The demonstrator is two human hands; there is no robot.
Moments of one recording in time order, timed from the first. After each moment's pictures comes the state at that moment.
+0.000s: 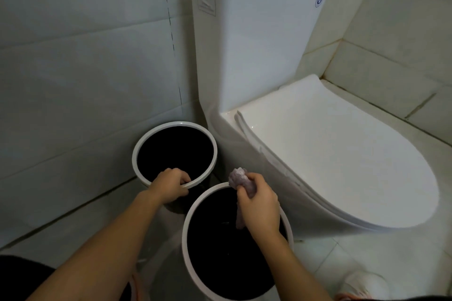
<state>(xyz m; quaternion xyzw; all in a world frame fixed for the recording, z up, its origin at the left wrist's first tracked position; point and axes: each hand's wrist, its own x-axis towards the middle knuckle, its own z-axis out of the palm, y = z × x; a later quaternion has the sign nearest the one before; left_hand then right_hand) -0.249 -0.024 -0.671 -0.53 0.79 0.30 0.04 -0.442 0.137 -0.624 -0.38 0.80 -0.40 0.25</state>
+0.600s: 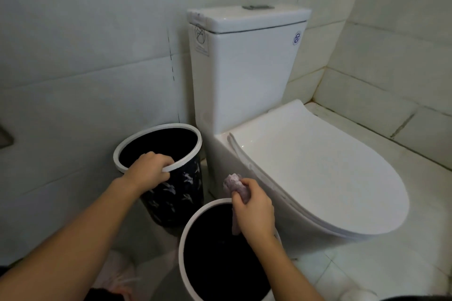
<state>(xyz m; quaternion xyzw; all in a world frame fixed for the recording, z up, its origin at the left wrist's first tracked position) -0.226 -0.039 -0.560 -0.50 0.85 0.16 -0.05 -0.445 0.143 -0.578 -0.42 0.79 -0.40 0.23</state>
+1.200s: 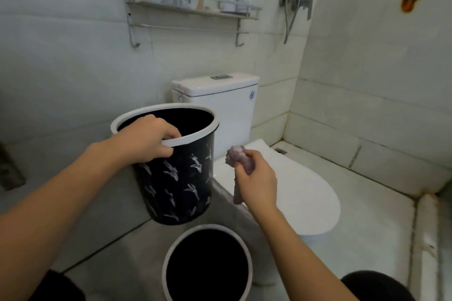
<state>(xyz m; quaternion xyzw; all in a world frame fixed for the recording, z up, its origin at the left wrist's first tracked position) -0.259 0.068 -0.309 -0.39 0.91 0.03 -0.11 -0.476 0.190 -0.417 -0.44 0.73 -0.51 0.08</state>
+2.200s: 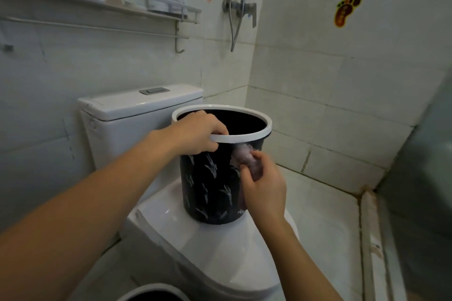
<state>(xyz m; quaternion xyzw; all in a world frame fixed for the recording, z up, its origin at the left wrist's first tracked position) -0.526 0.016 -0.282 -0.21 0.97 0.09 -0.13 -0.628 0.169 -0.392 -0.37 0.76 -0.53 -0.08</state>
